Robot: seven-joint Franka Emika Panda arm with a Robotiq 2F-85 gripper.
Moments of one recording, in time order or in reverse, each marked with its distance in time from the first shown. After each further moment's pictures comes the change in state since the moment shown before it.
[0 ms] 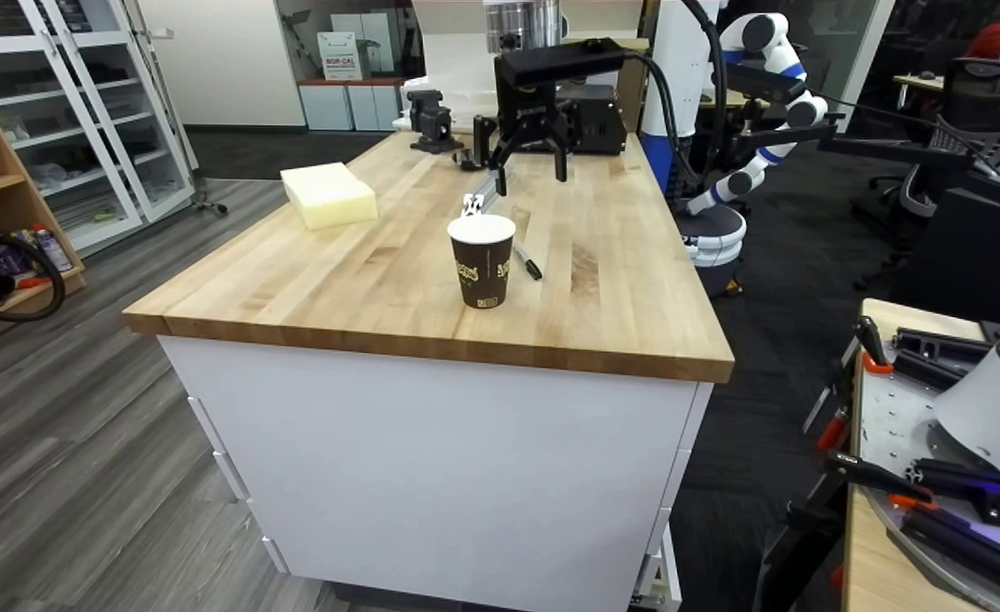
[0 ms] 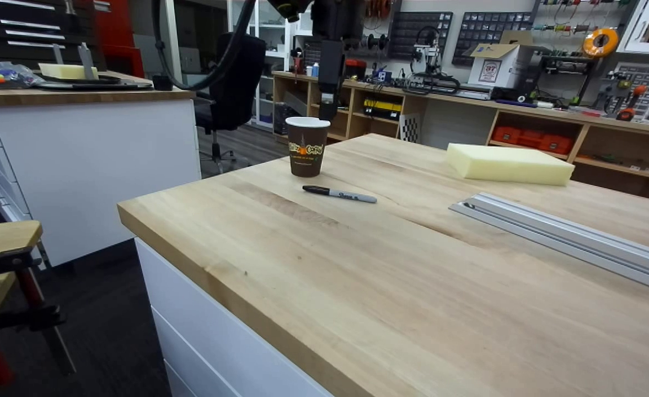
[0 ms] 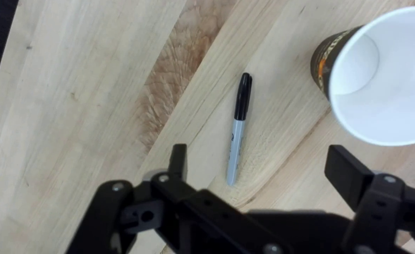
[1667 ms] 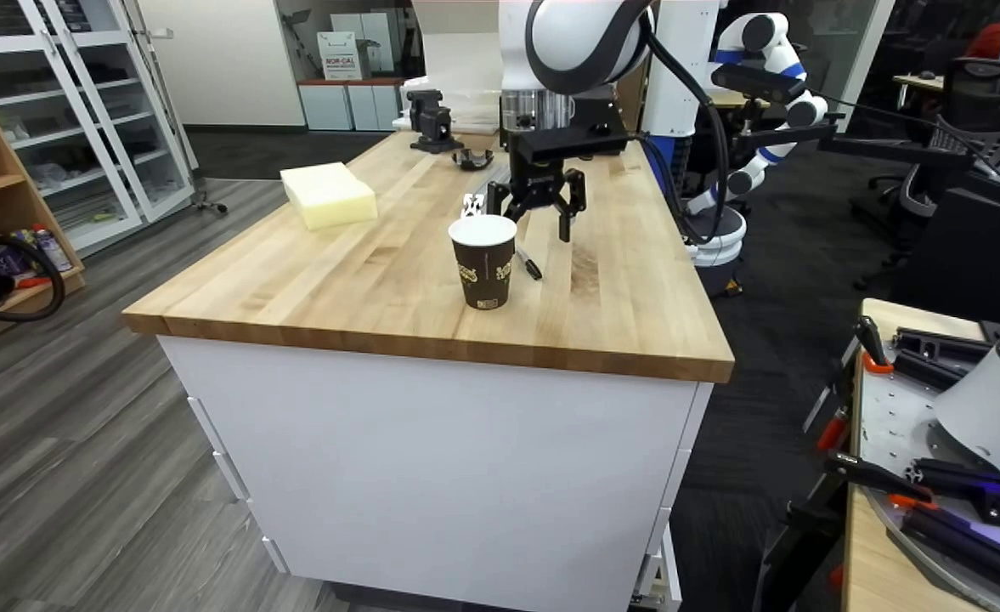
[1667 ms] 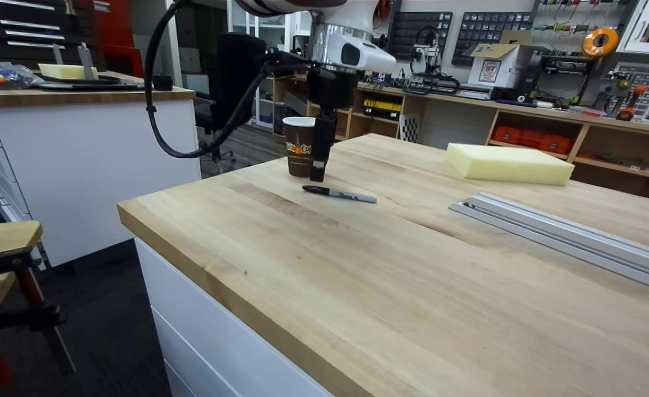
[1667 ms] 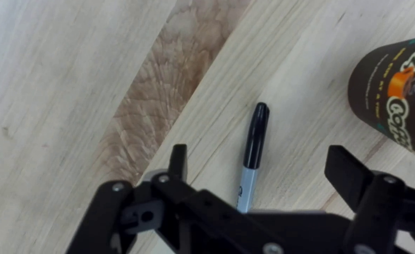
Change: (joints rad) arm 0.007 0.093 -0.048 -0.116 0.131 0.207 -0.141
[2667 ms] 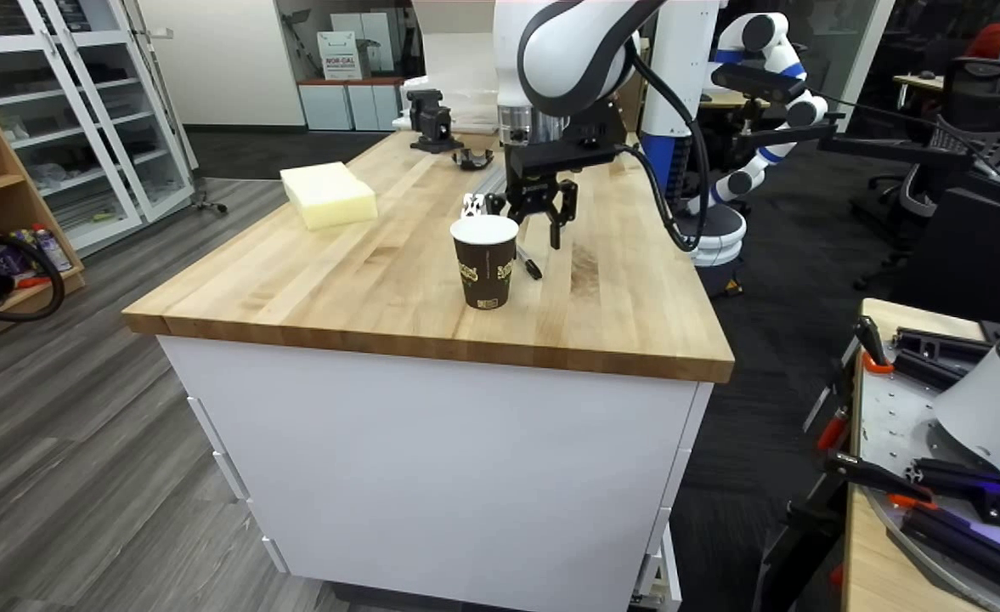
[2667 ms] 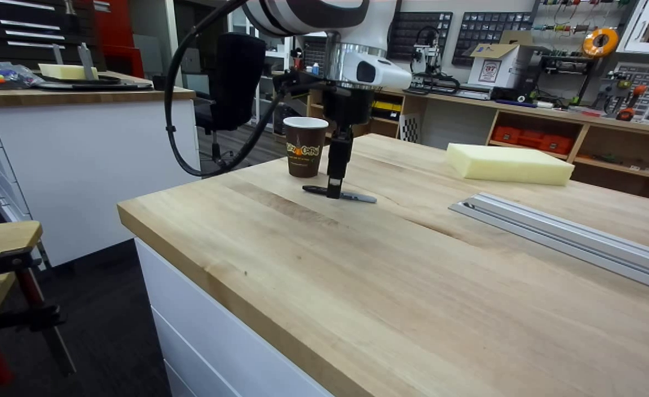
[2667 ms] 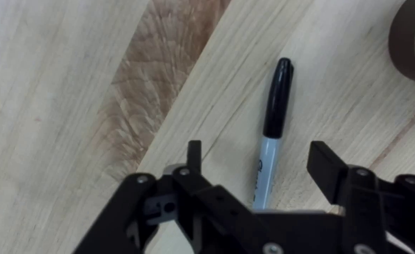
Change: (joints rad) arm 0.000 0.079 -0.031 0.062 -0.038 0.026 0.040
